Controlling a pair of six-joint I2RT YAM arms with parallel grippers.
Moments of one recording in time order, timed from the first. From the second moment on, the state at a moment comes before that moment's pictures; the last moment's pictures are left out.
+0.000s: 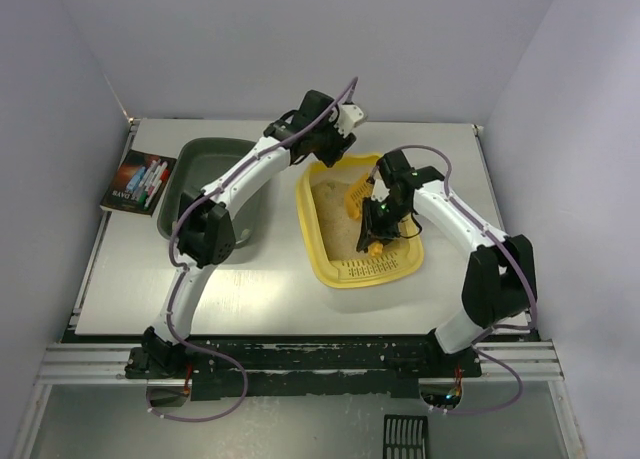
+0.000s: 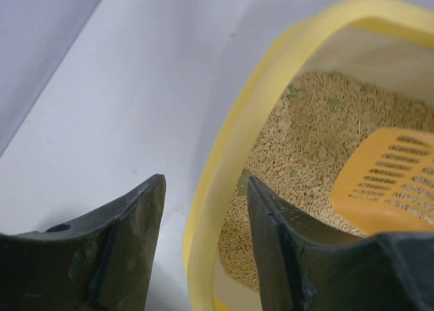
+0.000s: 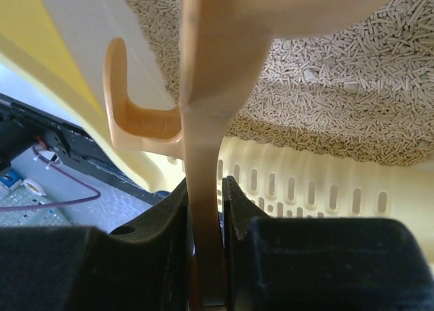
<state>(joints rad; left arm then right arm) -0.65 2.33 2.29 -0.61 0.13 0.33 0.36 1.57 1.24 -1.00 -0.40 0.33</state>
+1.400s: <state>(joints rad) -0.45 2.12 1.72 -0.39 0.17 -0.29 0.45 1.99 1.56 -1.00 -0.41 0.34</state>
